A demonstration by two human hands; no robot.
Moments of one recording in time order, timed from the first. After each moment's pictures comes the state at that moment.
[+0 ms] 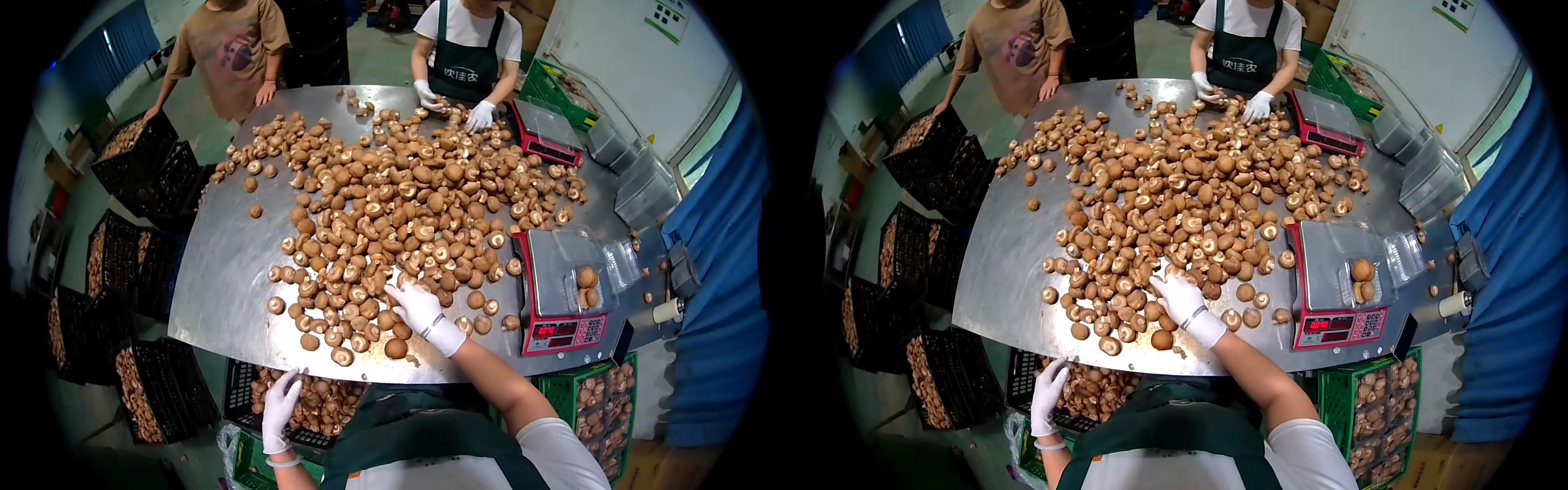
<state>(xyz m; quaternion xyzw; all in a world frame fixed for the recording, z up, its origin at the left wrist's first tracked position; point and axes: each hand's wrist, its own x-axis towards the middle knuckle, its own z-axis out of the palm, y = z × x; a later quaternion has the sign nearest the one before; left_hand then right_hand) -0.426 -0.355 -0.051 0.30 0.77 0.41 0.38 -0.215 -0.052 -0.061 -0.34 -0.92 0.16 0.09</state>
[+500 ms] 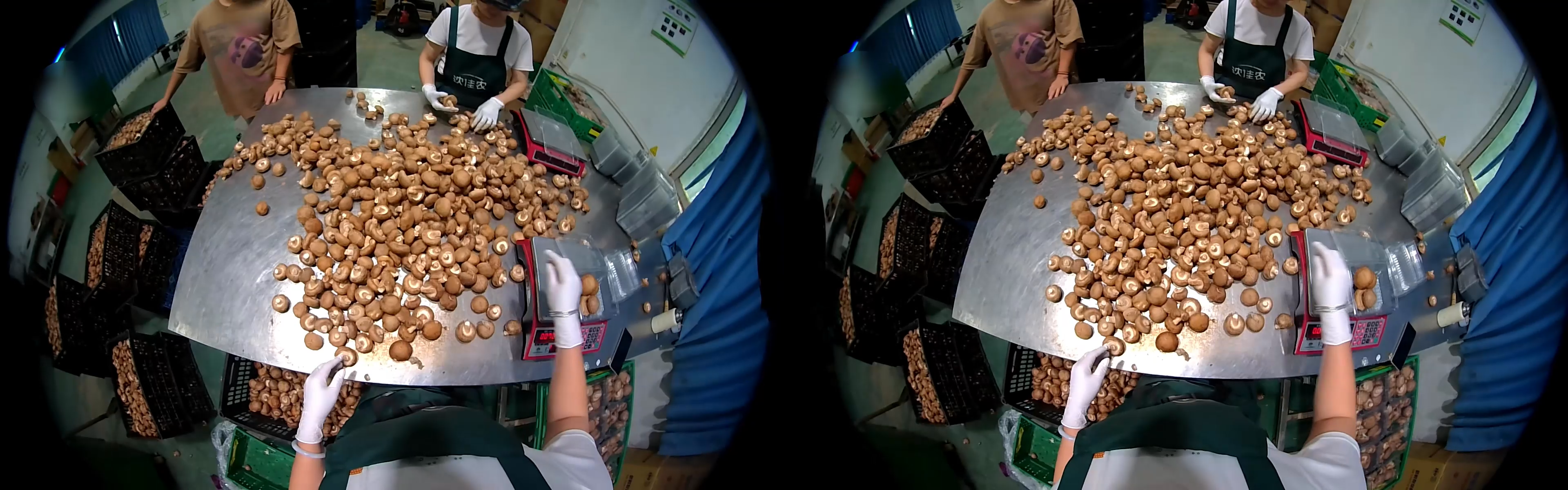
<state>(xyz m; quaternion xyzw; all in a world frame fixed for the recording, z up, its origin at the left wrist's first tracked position) -0.372 -0.300 -0.067 0.40 0.75 0.44 0.30 -0.024 0.023 0.047 -0.48 -0.79 0.03 0.37</state>
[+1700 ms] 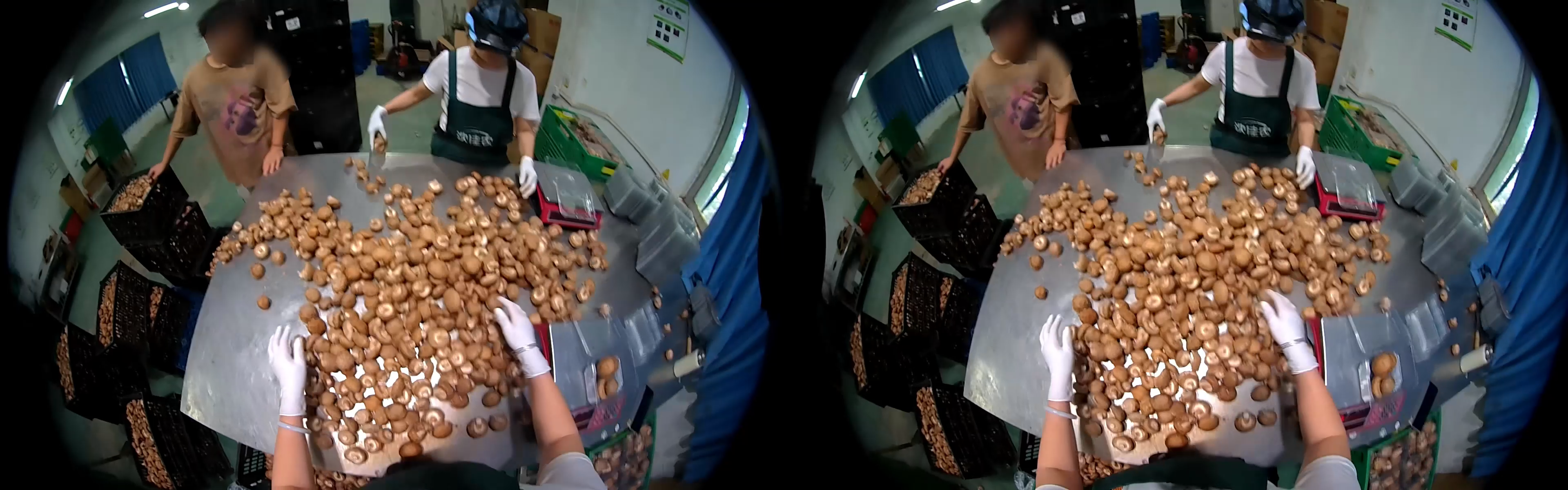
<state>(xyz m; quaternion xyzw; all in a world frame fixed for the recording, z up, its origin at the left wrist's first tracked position) -0.536 -0.085 -0.070 0.40 0.83 0.39 -0.09 -0.121 0.156 -0.052 -0.50 -0.78 0.22 0.31</state>
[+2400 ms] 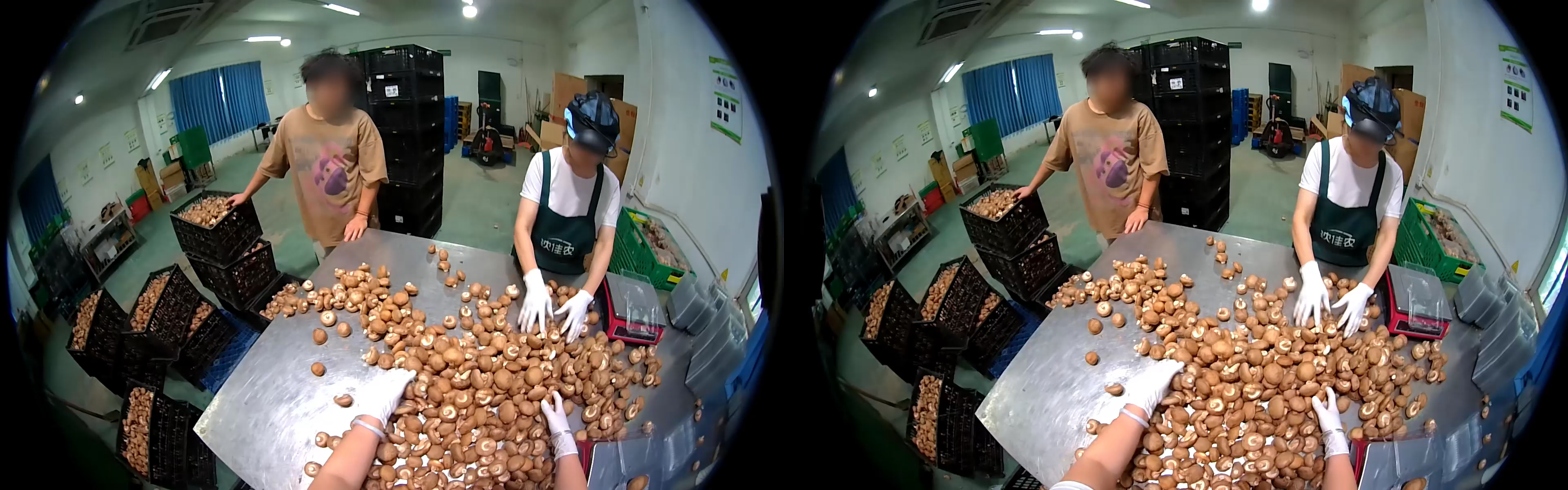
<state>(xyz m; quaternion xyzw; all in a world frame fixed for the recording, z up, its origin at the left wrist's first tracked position) -0.558 0.067 -0.103 0.56 0.75 0.33 0.12 -0.139 0.246 -0.128 -0.52 -0.54 0.58 0.32</state>
